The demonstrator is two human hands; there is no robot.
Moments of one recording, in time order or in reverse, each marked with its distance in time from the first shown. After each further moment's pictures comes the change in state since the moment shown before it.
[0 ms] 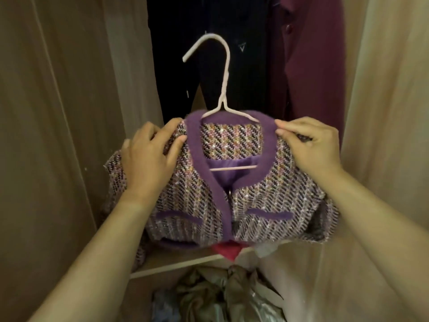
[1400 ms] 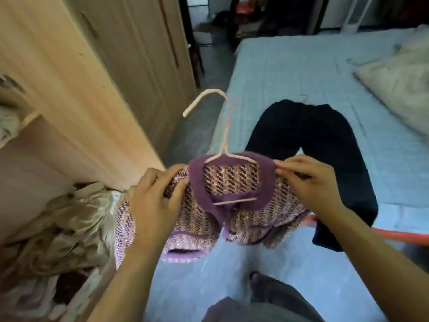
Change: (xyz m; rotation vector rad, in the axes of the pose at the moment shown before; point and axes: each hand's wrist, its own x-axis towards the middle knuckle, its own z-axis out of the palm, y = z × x) left_hand -0.373 0.438 -0.241 -1.073 -0.845 0.257; right_hand -0.480 -0.377 -0.536 -0.819 0.139 0.870
